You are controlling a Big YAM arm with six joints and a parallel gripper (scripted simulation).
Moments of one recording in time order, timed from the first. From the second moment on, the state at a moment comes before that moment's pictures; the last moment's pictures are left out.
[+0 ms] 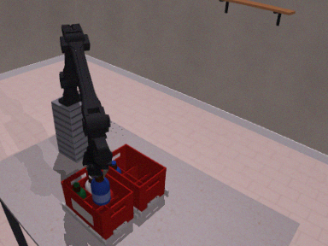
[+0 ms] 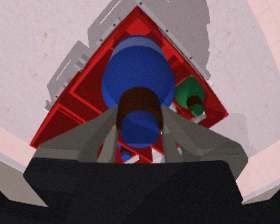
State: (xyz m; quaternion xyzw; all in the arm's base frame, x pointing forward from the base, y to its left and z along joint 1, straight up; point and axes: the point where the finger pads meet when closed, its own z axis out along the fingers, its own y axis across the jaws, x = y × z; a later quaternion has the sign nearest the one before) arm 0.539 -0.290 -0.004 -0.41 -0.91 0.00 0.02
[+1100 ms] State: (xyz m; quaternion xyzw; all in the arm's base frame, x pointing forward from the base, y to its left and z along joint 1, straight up) arm 0.535 -0.287 -0.012 -0.40 -0.91 0.00 0.02
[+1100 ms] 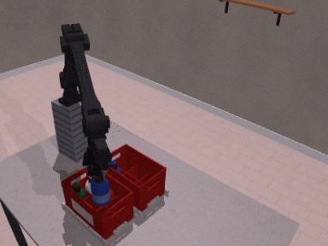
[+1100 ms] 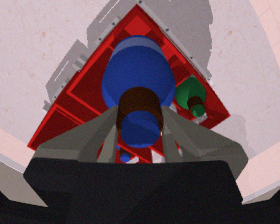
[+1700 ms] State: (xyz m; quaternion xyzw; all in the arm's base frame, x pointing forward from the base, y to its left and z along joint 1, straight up) arm 0.524 -0.262 -0.023 -0.40 -0.92 0.00 0.03
